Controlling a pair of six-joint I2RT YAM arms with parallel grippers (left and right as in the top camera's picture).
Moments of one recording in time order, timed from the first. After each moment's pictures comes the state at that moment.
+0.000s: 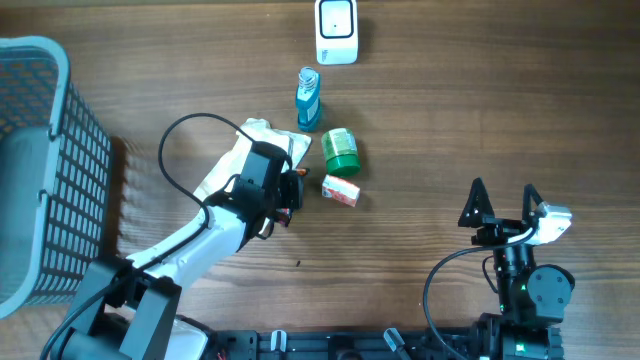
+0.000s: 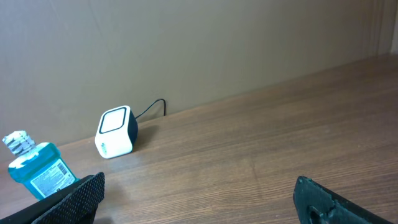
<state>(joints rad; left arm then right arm) -0.45 1.53 0.64 -0.02 0.06 -0.40 -0.14 0.03 0.01 0.00 -0.13 0.29</state>
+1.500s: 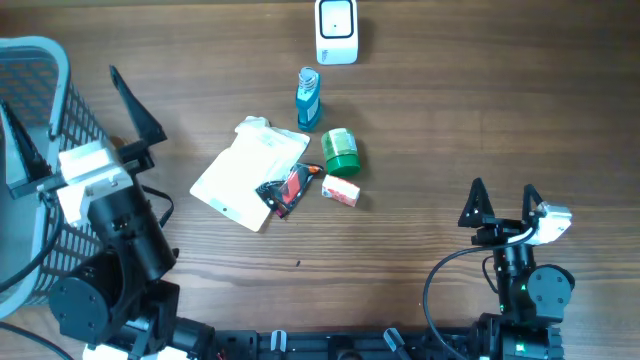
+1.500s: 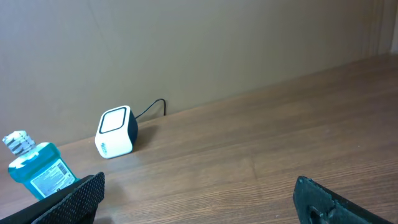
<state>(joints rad) -0.30 0.68 0.75 0.61 -0.58 0.52 -0.14 0.03 0.01 0.00 -0.13 0.29</state>
